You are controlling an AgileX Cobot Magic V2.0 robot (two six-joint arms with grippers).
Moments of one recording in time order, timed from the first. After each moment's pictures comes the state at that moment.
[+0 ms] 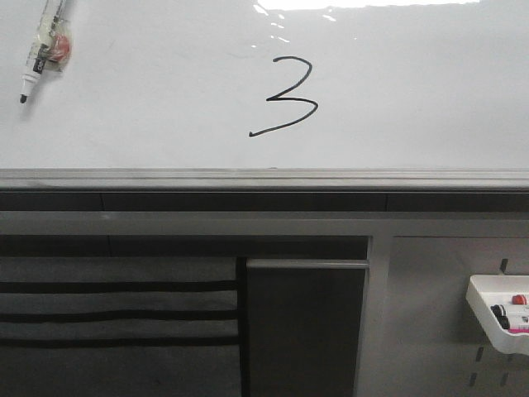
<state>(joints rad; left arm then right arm) -0.19 0.63 -0.75 -0.51 0.58 0.51 0.20 0.46 -0.77 0.10 0.80 -0.06</state>
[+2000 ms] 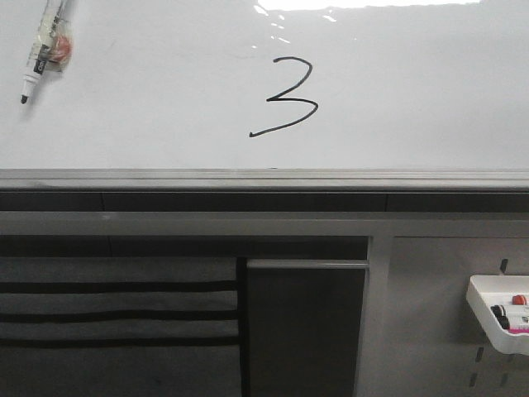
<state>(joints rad) -0.04 -0.01 0.01 -0.11 -0.02 0.22 0.20 0.46 -0.77 0.09 0.80 -0.06</state>
